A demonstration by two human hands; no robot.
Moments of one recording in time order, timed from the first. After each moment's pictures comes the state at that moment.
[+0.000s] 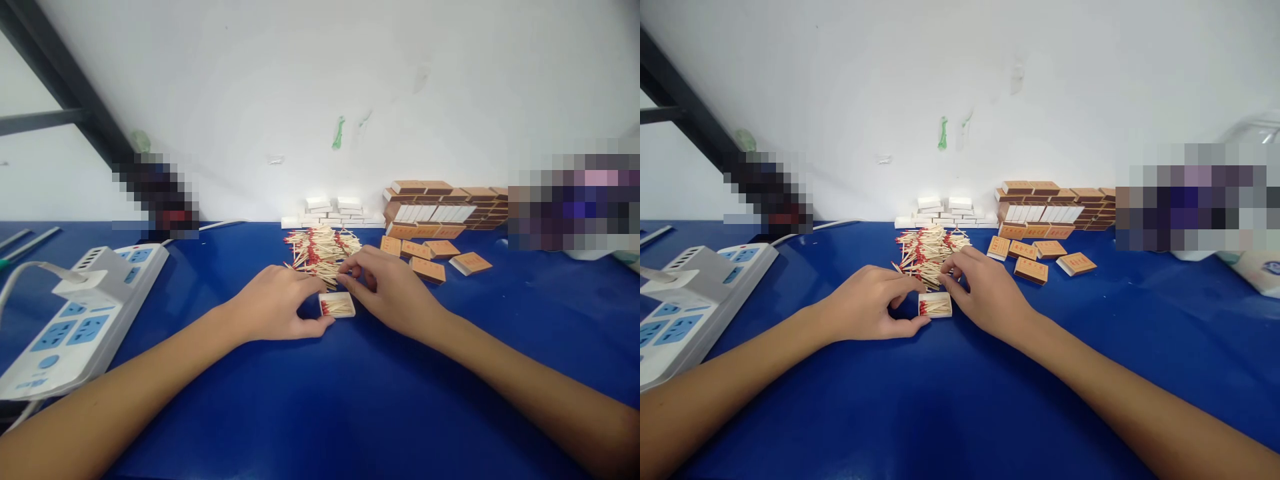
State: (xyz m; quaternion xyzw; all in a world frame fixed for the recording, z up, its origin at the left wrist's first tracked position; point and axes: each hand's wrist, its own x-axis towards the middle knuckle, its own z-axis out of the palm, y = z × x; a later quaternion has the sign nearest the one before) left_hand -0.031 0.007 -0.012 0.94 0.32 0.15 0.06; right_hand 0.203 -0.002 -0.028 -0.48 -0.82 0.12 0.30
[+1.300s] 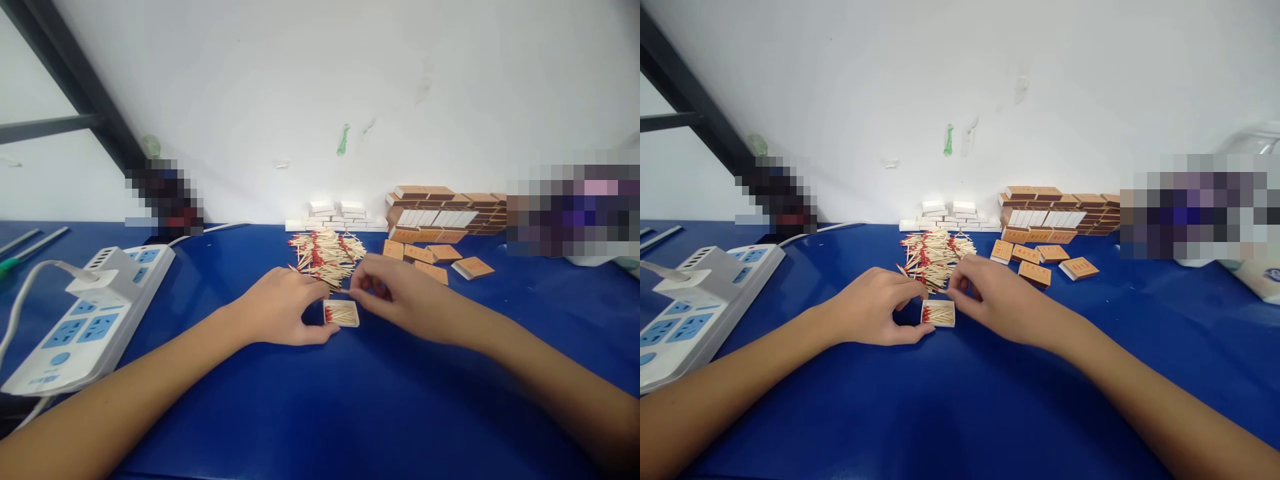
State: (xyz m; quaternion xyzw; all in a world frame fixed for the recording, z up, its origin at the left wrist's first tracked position) left_hand -0.033 0.005 -0.009 0.94 0.30 0.12 0.04; right_hand 0.214 -0.008 -0.002 -0.45 -0.86 0.16 0.19
